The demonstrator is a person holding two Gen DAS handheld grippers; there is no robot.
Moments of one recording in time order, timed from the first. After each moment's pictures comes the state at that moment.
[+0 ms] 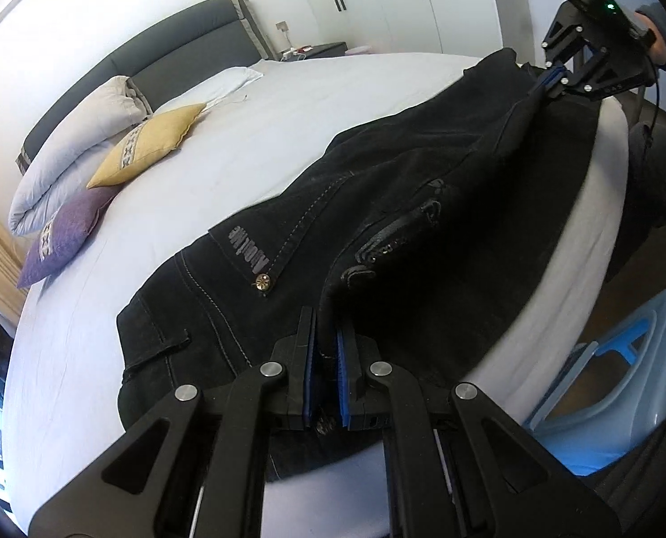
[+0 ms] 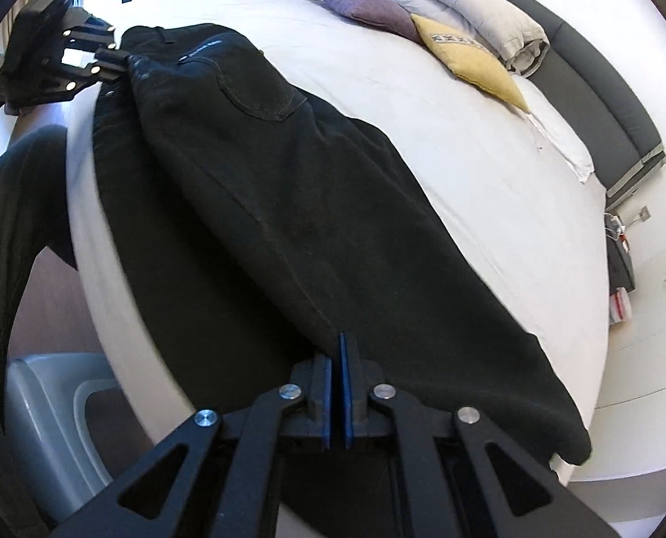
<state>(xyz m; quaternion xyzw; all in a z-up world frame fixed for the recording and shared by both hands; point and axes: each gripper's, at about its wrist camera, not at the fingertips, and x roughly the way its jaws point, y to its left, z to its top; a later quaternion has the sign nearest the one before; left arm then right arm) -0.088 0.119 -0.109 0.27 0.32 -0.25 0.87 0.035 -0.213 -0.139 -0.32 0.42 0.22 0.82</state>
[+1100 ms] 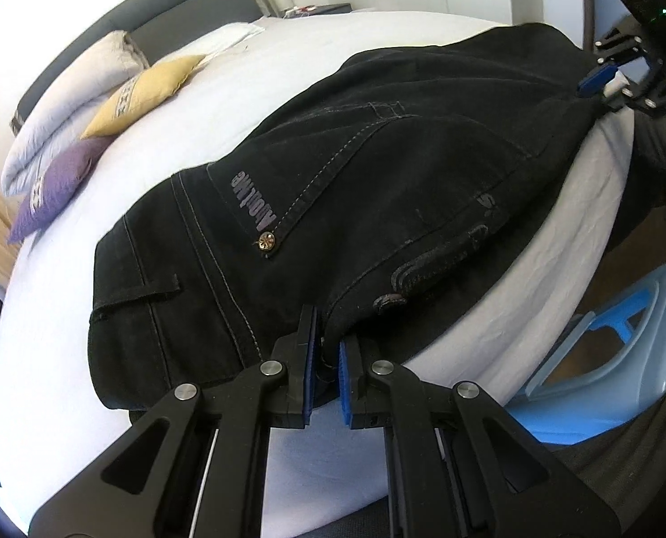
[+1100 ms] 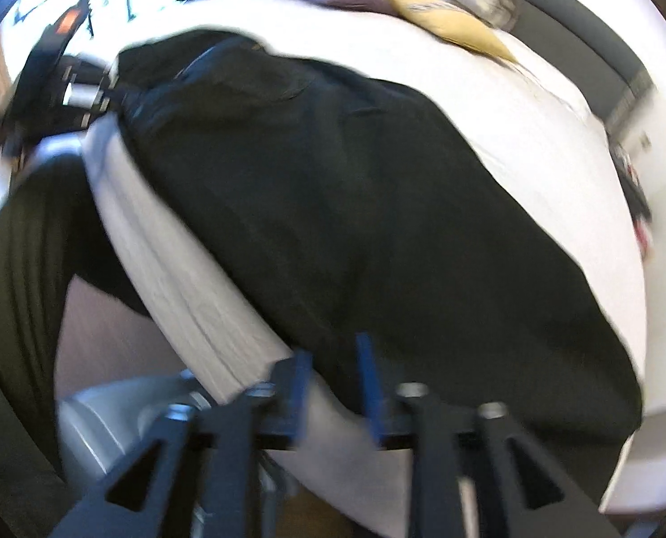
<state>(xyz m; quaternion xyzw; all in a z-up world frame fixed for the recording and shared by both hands) -0.069 0.137 -0.152 0.25 0.39 -0.23 0.85 -0.016 -0.202 -0.177 -0.20 0.47 0.19 0.84</state>
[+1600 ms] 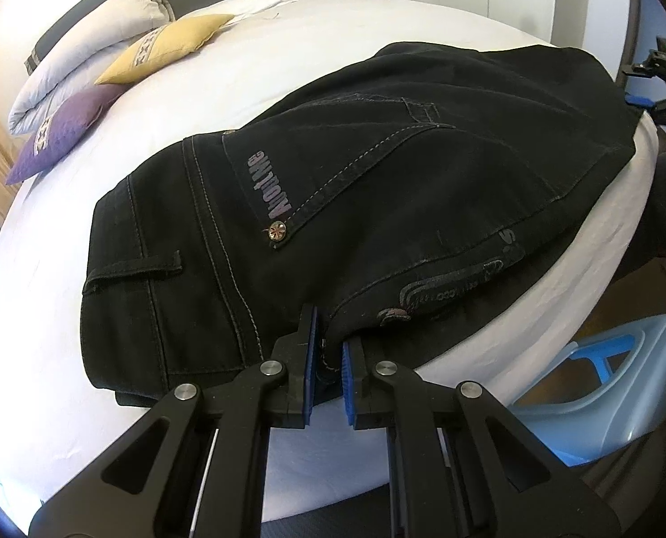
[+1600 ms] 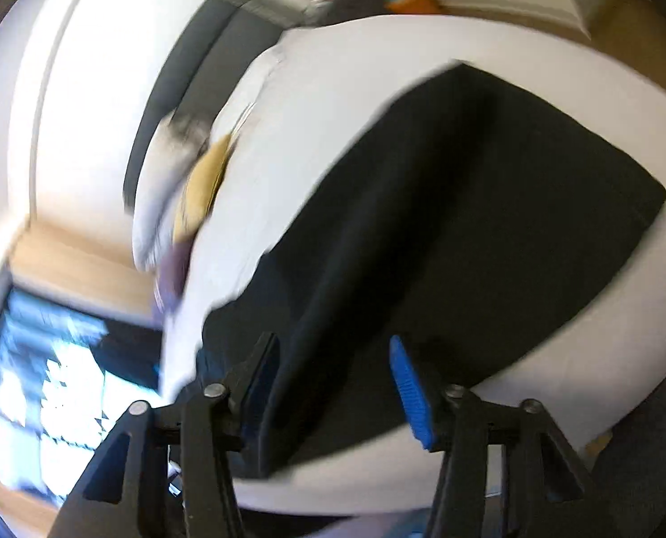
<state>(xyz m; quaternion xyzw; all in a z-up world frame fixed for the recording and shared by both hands) -0.035 0.130 -0.146 0.20 0.45 -0.19 0.85 -0.046 -0.478 -0.208 0.49 0.35 0.02 0.80</state>
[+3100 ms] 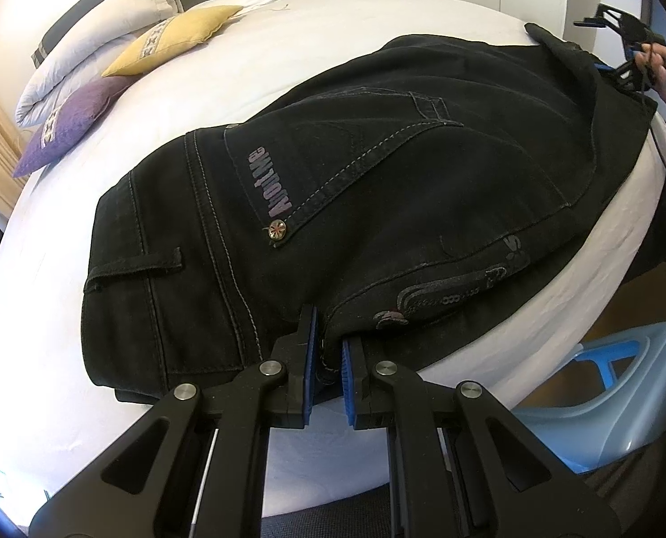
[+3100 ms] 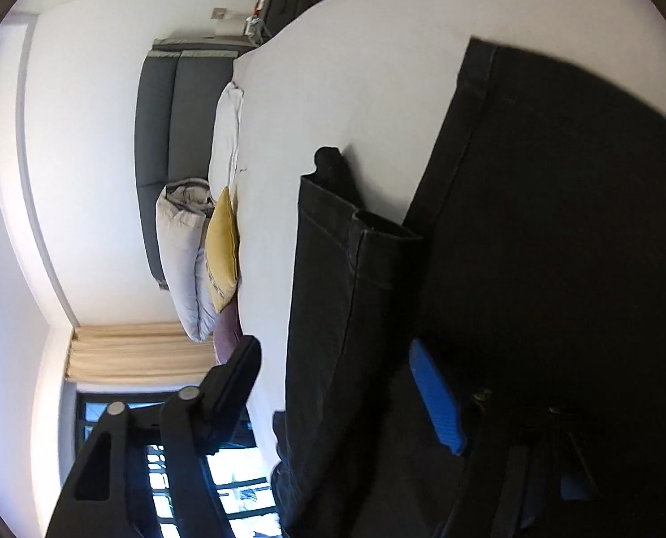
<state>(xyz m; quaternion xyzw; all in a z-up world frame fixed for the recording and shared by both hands) -0.018 0.115 -0.155 0.20 0.46 -0.17 0.85 0.046 -0.535 -0.237 0.65 0.31 0.04 0.69</state>
